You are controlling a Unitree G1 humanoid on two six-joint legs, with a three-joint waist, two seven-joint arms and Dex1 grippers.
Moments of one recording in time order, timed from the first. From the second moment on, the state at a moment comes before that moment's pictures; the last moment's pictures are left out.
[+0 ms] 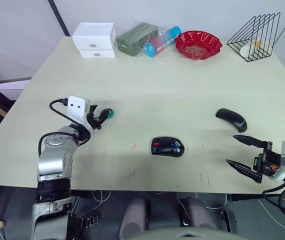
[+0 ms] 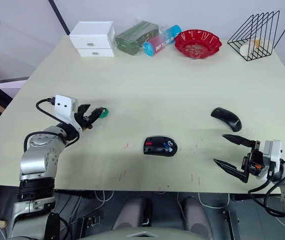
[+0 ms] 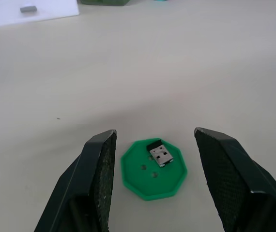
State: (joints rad) left arm -0.31 0.47 0.25 -0.03 -0.21 0.54 -0.42; right arm 0.13 -0.61 -0.29 -0.02 0.65 -0.10 1.35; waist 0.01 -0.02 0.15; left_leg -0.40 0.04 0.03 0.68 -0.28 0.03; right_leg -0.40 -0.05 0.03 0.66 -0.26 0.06
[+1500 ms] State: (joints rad) left arm -0.41 0.31 0.19 -0.06 -0.11 0.76 -0.05; right arm 0.10 -0.63 -0.29 0.01 0.65 -0.09 1.38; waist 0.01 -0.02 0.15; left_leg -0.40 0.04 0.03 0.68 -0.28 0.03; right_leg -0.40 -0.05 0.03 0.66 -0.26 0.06
